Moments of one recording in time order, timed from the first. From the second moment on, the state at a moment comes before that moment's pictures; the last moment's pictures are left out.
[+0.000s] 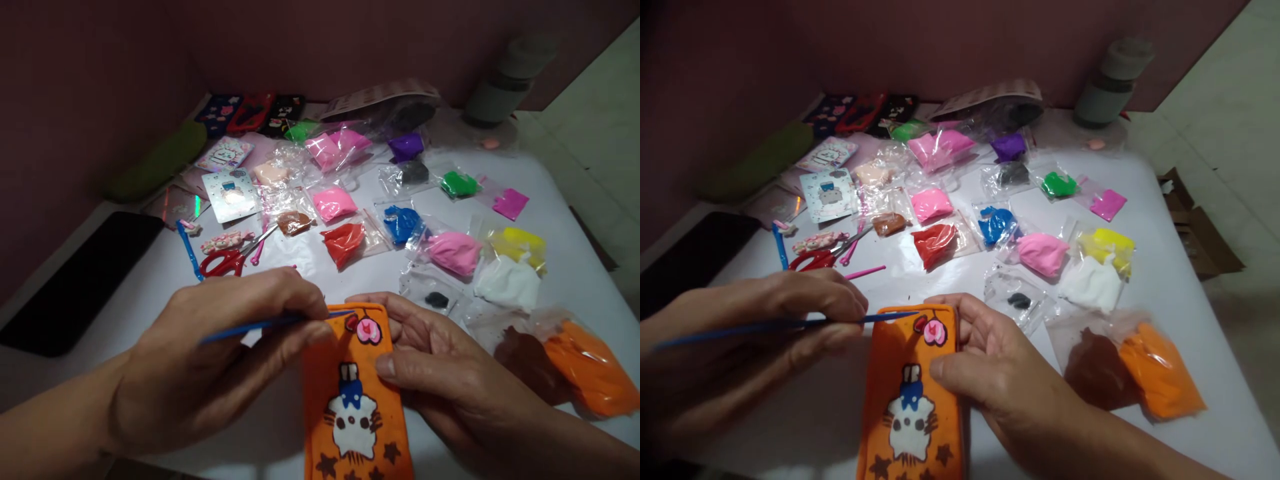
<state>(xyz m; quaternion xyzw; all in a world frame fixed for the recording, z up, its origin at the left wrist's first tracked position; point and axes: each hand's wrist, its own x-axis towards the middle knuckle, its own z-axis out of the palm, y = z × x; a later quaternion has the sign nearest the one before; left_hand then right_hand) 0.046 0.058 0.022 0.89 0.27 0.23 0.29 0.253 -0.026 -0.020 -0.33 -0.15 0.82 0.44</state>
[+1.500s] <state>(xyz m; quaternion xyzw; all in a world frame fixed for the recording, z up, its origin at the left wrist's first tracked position) 0.058 0.066 0.019 0.77 0.33 0.26 0.47 0.260 -0.028 -0.026 -0.41 -0.24 0.76 0.44</state>
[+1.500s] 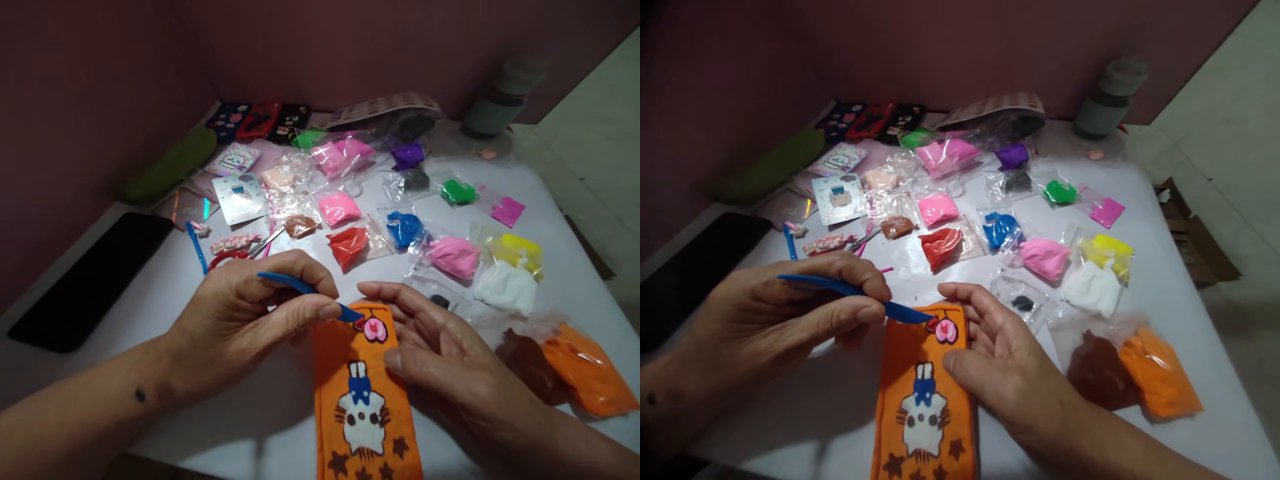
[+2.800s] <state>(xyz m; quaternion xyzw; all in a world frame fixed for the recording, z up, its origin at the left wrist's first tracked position) 0.061 0.062 0.019 0.80 0.36 0.23 0.42 0.259 -0.028 -0.026 -0.40 -0.24 0.76 0.45</state>
